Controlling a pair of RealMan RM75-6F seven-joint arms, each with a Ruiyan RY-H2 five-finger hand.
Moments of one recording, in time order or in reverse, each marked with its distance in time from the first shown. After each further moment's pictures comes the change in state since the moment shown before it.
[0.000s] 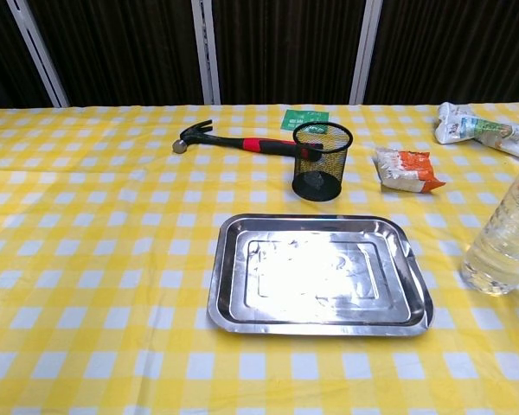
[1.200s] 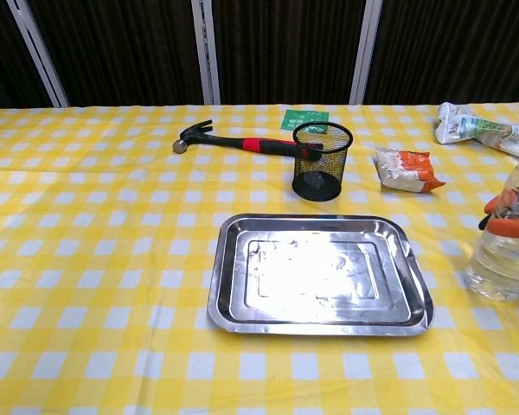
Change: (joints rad) left arm -0.003 0.004 0.003 -0.013 -0.013 -0.013 0.016; right arm -0.005 -0.097 0.037 -0.110 0.149 0.117 -0.044
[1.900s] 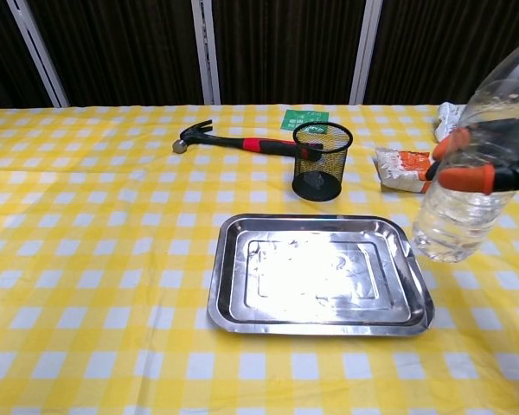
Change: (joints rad) left arm 0.005 0.015 -0.001 0.000 0.013 0.008 -0.045; right arm 0.016 0.013 0.012 -0.332 -0.050 0.124 -0.259
